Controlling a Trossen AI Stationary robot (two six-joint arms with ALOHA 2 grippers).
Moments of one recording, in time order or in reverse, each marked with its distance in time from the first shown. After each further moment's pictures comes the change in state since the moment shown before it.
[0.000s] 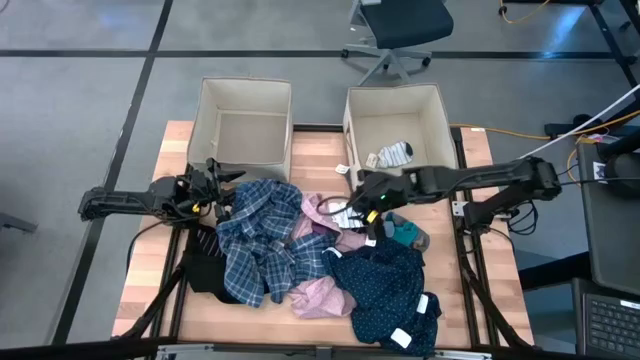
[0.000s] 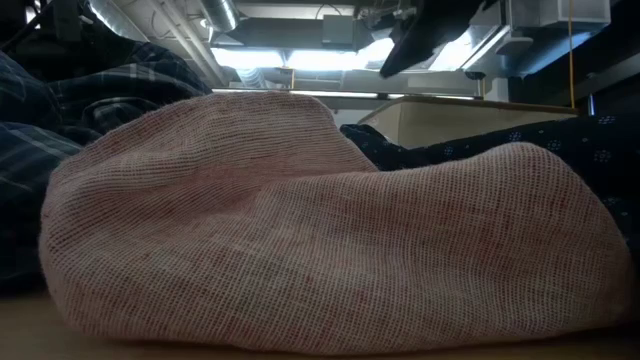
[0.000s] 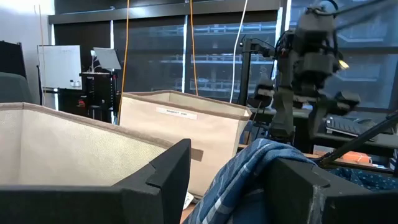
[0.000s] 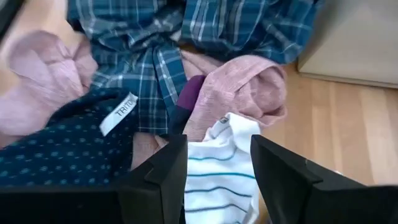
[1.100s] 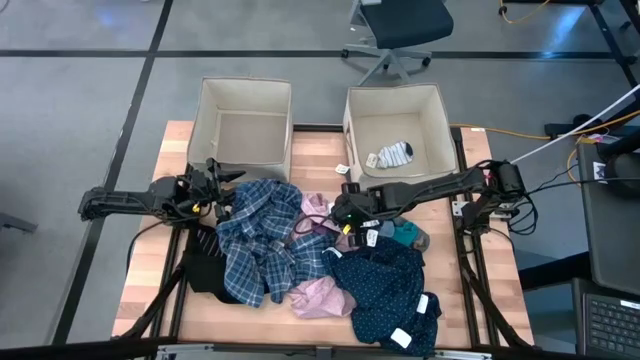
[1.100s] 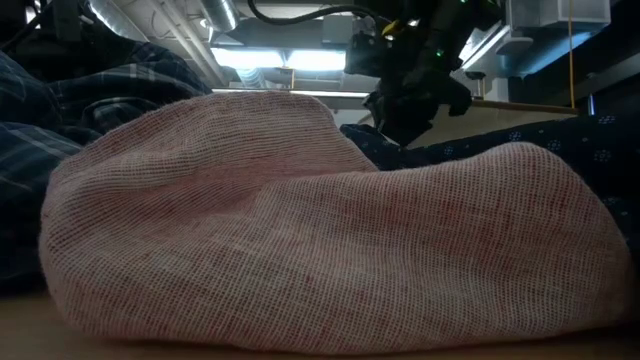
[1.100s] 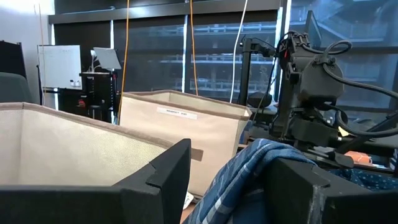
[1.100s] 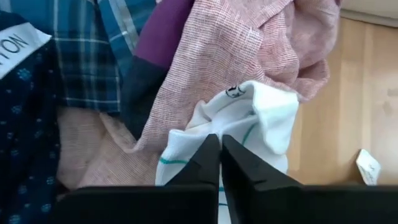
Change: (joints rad) left arm 0.000 0.000 0.000 0.000 0.000 0.000; right arm 0.017 0.278 0.000 0.056 0.137 -0.003
